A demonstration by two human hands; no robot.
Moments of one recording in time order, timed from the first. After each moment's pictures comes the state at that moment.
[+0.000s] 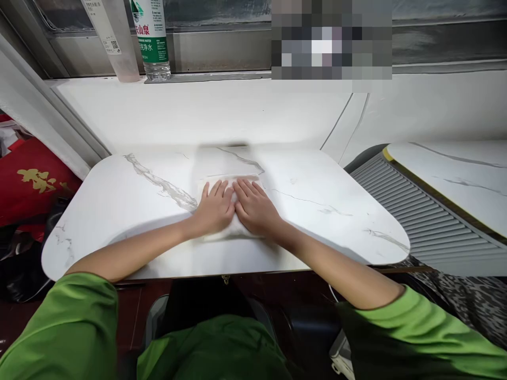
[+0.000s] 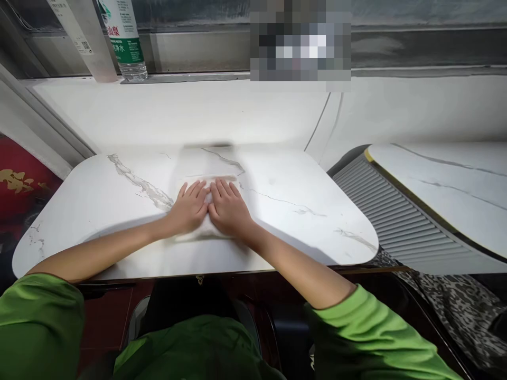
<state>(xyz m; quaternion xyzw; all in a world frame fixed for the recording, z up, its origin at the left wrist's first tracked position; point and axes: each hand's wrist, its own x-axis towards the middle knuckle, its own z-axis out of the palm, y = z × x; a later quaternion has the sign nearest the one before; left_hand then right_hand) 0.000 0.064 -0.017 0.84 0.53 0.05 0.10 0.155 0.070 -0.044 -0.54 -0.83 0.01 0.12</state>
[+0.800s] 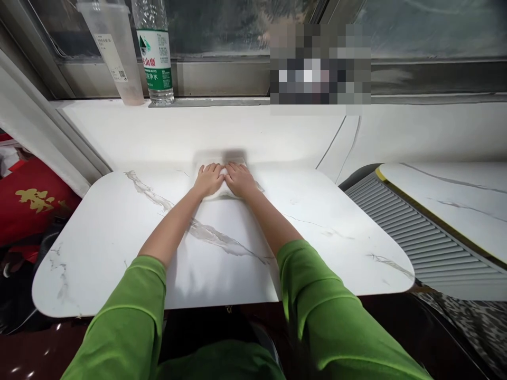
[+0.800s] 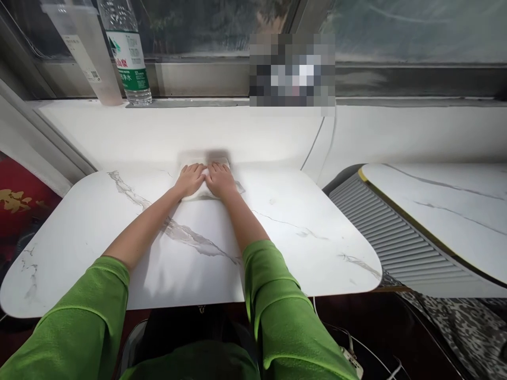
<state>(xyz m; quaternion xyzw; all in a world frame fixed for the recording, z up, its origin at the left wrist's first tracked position) -0.012 0.227 -0.029 0.83 0.54 0.13 0.06 0.132 0.229 -0.038 -0.58 -0.80 0.02 0.14</state>
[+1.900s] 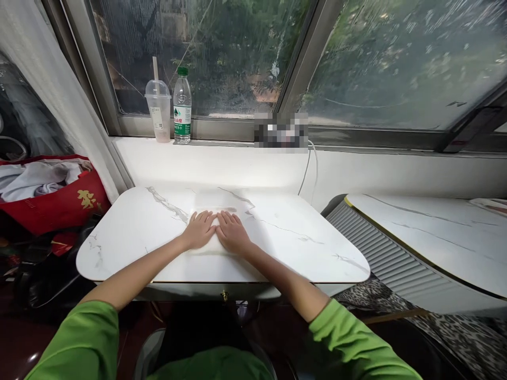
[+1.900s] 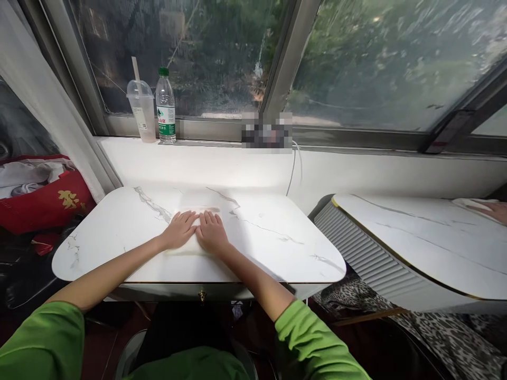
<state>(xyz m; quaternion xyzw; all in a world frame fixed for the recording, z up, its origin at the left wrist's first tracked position) -0.063 0.061 -0.028 0.84 0.52 0.12 0.09 0.096 0.060 -0.030 -0.55 -0.83 0.02 0.09</state>
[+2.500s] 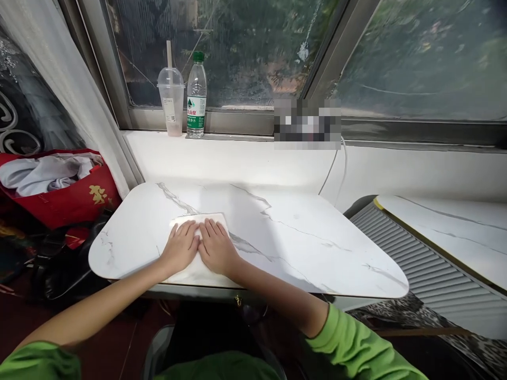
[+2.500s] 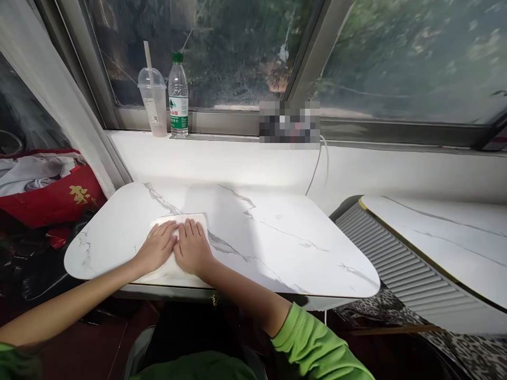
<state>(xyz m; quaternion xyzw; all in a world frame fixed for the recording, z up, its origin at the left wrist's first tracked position) -0.127 -0.007 -0.027 0.78 0.60 0.16 0.08 0.028 0.017 -0.045 -0.44 -0.88 -0.03 0.17</state>
